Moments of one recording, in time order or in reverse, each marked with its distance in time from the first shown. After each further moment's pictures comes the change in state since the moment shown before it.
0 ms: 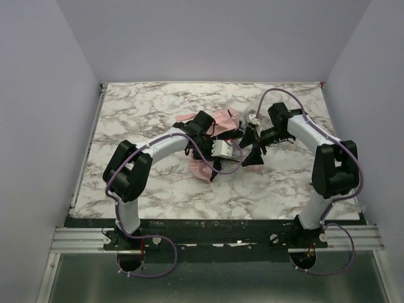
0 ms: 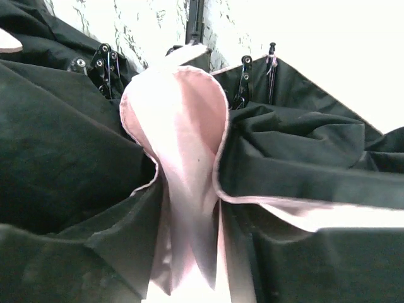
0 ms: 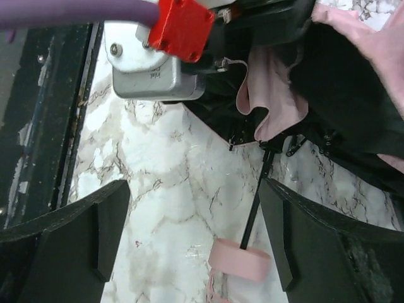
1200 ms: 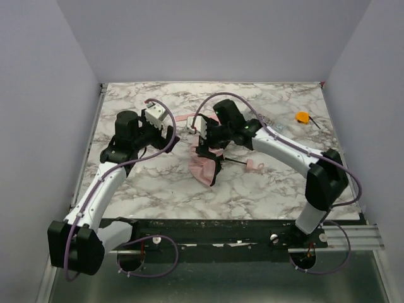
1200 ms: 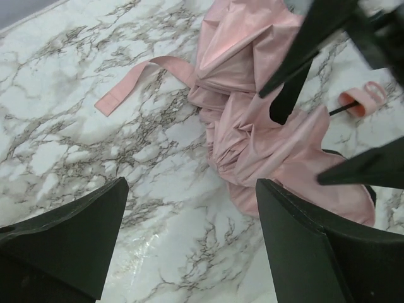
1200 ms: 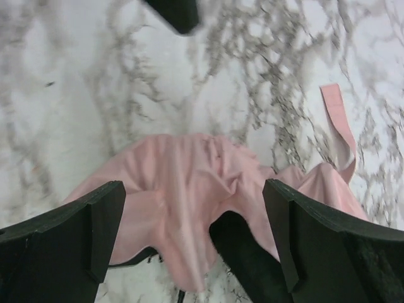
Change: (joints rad) left arm 0.412 -0.731 -0.439 0.393 0.145 -0.874; right arm 0.522 -0.139 0.011 0.665 0.623 0.556
